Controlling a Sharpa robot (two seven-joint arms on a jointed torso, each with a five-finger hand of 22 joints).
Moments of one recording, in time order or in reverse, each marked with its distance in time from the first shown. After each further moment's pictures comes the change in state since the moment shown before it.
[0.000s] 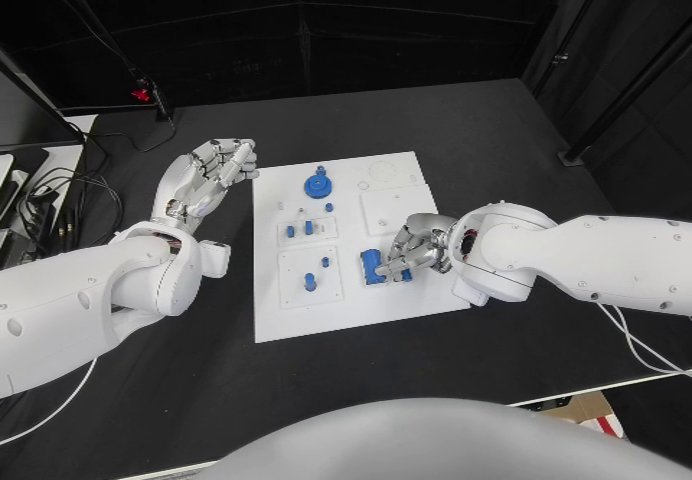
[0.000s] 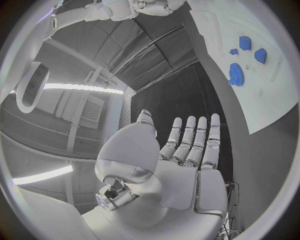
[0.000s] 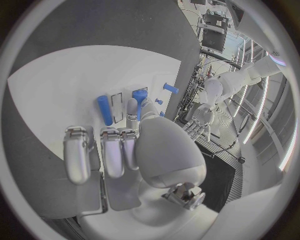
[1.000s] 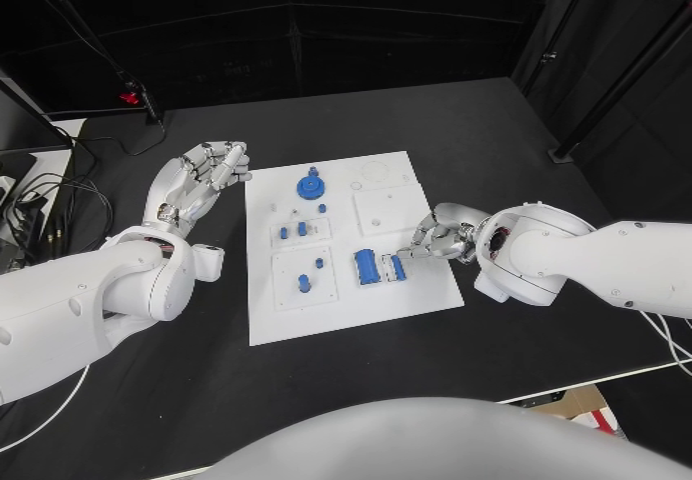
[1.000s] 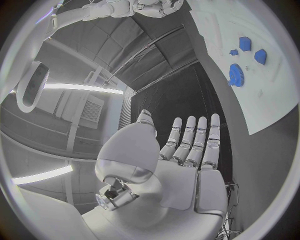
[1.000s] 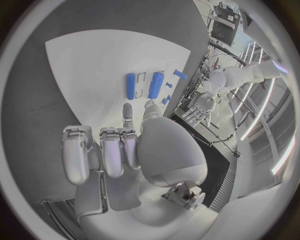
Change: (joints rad) left arm -0.002 0.003 0.000 -0.005 0.000 0.003 0.000; left_hand 0.000 0.000 0.000 0.000 -0.001 0.000 0.000 0.000 0.000 0.000 0.000 0.000 0.000 0.000 0.000 0.000 0.000 0.000 0.000 0.000 0.000 0.000; right arm -0.014 -0.122 -0.017 0.030 -0.090 -0.101 0.042; right_hand -0.061 -0.030 -0.072 0.041 0.117 -0.173 0.069 -0.019 0.009 0.004 0.047 -0.007 -0.008 0.000 0.039 0.000 0.000 0.000 -0.002 0.028 0.000 0.000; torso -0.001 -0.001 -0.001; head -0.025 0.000
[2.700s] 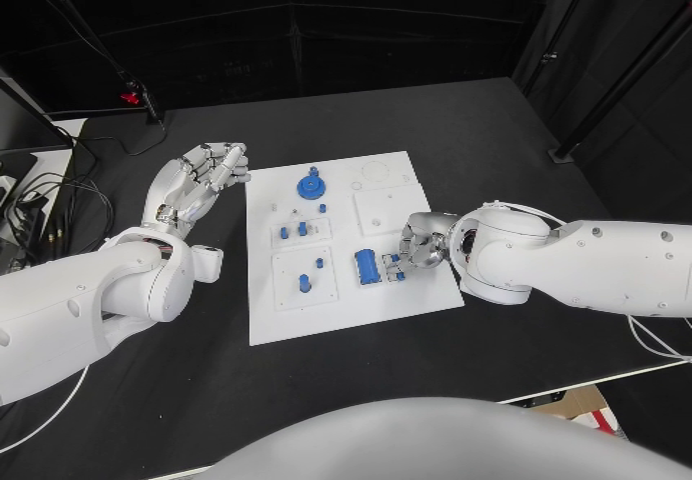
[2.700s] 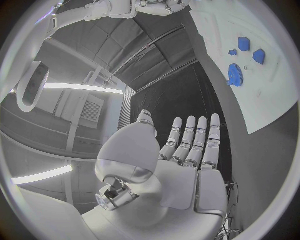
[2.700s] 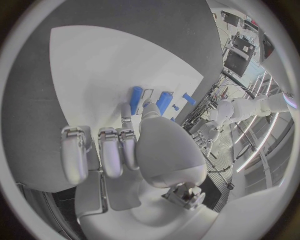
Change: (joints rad) left arm -0.002 -0.004 0.000 0.001 0.000 0.004 0.000; left_hand 0.000 0.000 0.000 0.000 0.000 0.000 0.000 0.004 -0.003 0.000 0.000 0.005 -0.003 0.000 0.000 0.008 -0.004 0.000 0.000 0.000 0.000 -0.001; right arm 0.006 0.115 -0.004 -0.040 -0.209 0.156 -0.121; right_hand 0.033 0.002 0.015 -0.015 0.003 -0.051 0.026 -0.031 -0.010 0.000 0.022 0.001 0.000 0.000 0.021 0.000 0.000 0.000 -0.001 0.027 0.000 0.000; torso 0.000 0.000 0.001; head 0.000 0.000
